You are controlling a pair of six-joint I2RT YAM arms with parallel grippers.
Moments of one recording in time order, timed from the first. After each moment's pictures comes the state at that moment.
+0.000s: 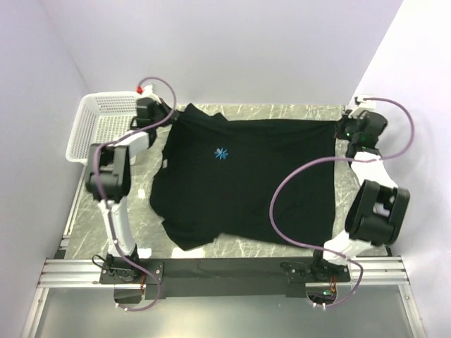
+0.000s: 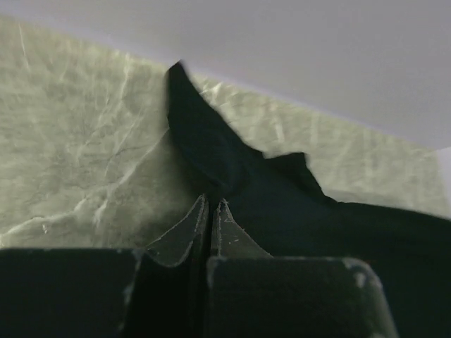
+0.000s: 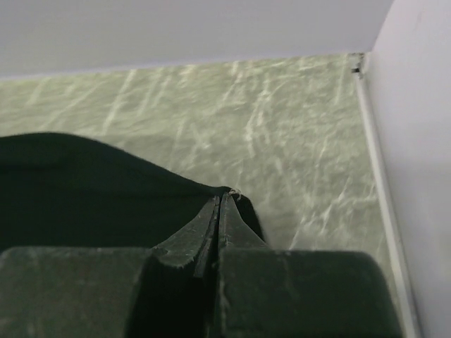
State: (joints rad) left arm -0.08 2.04 1.41 0.36 0.22 -0.57; right arm -0.34 1.56 1.05 0.23 -0.36 0.02
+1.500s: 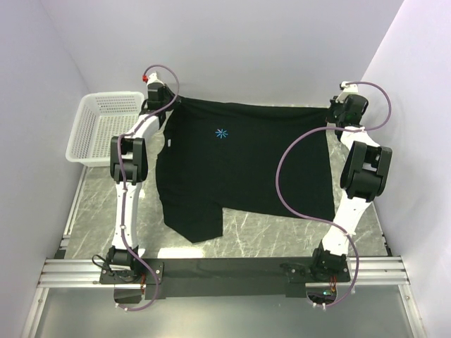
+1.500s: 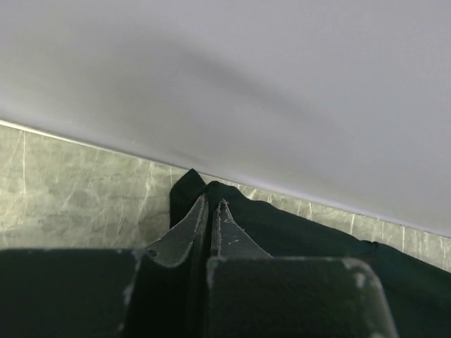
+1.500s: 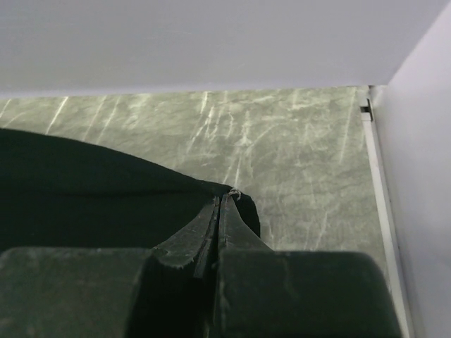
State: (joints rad) left arm -0.09 2.56 2.16 0.12 0.08 -0.65; right arm -0.27 2.12 1.55 0.23 -0.25 -0.05
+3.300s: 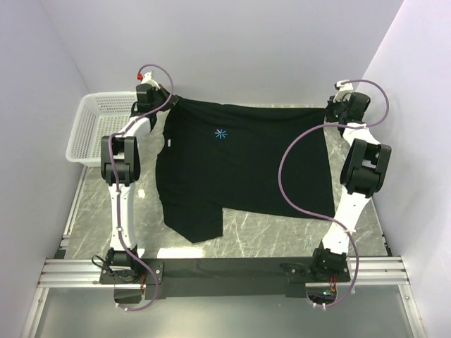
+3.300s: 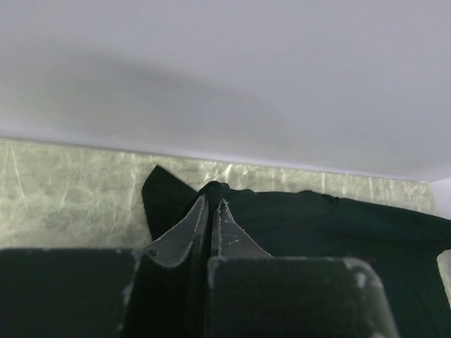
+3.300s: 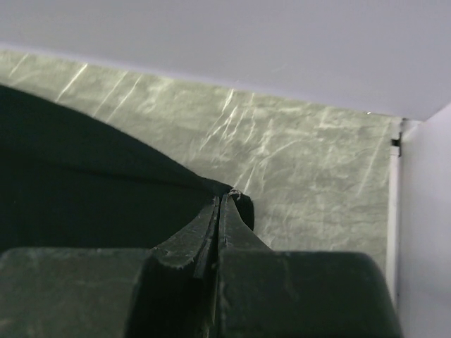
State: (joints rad) left arm -0.04 2.45 1.98 0.25 0.31 -0.59; right arm -0.29 2.21 1.69 0.13 -0.44 -0.20
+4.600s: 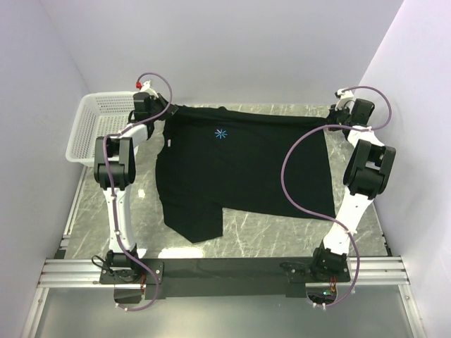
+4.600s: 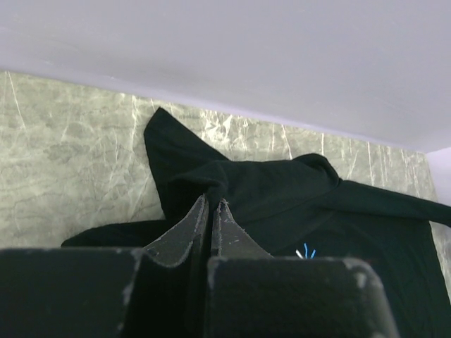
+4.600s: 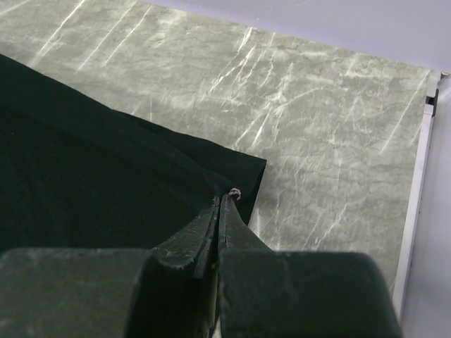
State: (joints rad) left arm -0.03 2.32 1.71 0.33 0.36 -0.58; right arm -0.33 2.20 1.64 0.02 -0.54 -0.30
